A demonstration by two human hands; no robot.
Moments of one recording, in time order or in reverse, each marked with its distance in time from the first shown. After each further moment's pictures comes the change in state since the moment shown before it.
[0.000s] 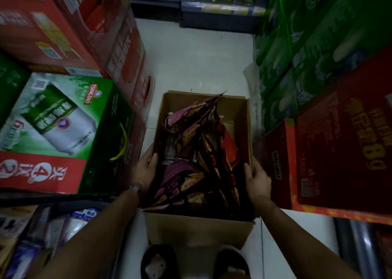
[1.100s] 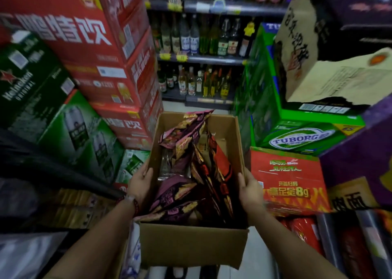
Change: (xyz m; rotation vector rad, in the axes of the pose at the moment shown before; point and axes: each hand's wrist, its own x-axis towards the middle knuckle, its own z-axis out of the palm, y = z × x) left_hand -0.286 0.383 -0.251 -0.105 -0.003 -0.007; right_hand -0.299 -0.333 -0.318 -0.037 0.050 -0.105
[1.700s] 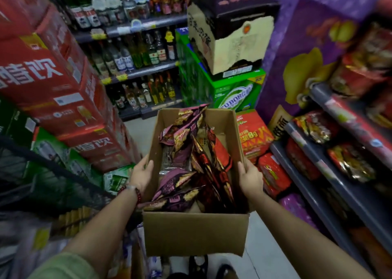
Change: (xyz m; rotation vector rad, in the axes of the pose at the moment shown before) left_hand -0.090 0.049 -0.009 0.182 -0.323 0.182; right_hand -0.203 0.026 -0.047 0.188 0.371 0.199
